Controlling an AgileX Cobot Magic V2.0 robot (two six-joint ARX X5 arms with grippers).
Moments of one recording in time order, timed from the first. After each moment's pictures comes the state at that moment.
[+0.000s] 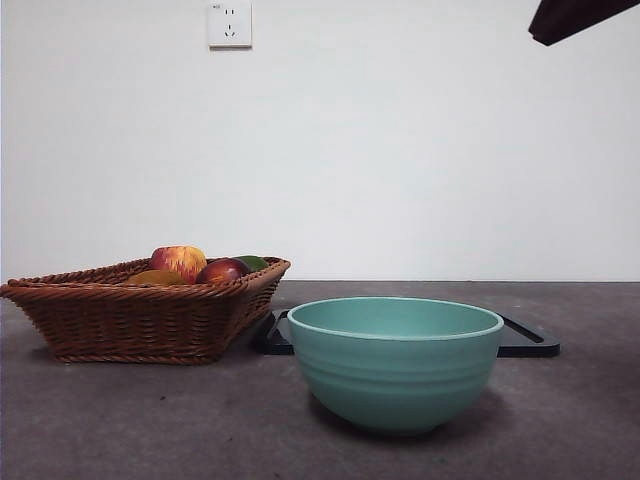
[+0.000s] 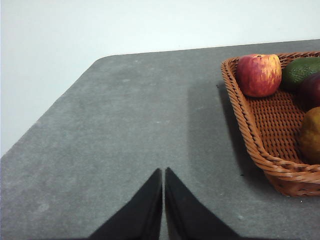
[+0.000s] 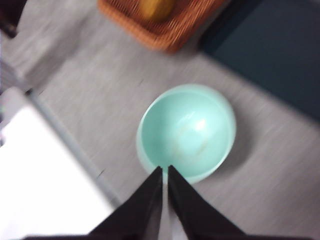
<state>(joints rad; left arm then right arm) 0.10 0.01 0.03 -0.18 0.02 0.11 0.62 0.83 0.92 -0.81 -0.27 0.14</state>
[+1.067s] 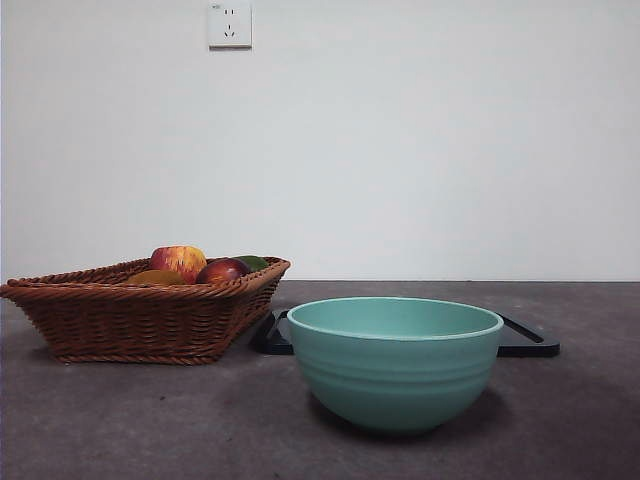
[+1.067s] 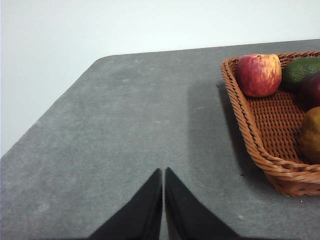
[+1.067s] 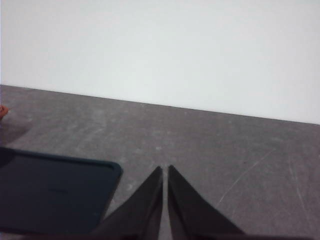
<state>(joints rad) 0.10 0.01 0.03 -0.18 0.02 0.11 -0.05 0.09 0.11 -0.01 -0.15 -0.05</state>
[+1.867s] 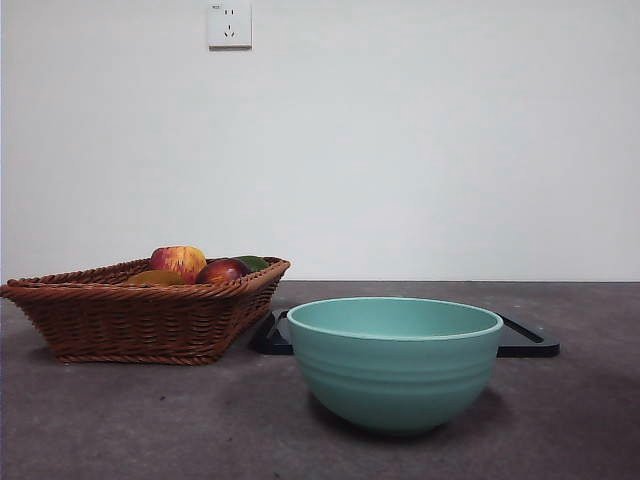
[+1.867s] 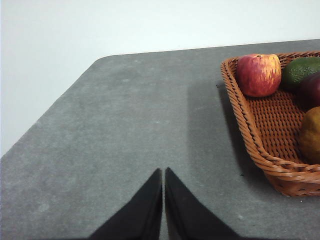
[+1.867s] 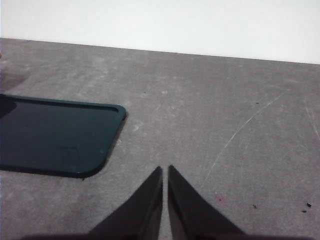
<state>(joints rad) 0.10 0.01 0.03 -0.18 0.02 0.11 -0.05 0.01 0.02 -0.16 -0.15 -0.02</state>
